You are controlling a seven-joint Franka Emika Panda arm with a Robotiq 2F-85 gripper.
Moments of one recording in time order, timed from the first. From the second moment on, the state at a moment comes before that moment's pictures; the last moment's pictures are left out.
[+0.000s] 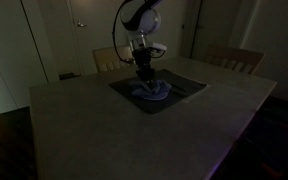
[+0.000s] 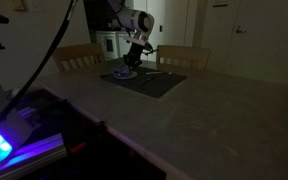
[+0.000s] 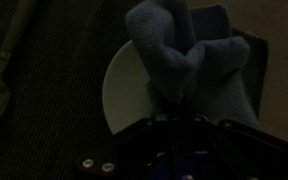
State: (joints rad) arm 0.08 1.00 0.11 -1.21 0.06 1.66 -0.20
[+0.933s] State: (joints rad) arm 0.05 1.00 0.06 -1.21 0.05 1.66 -0.09
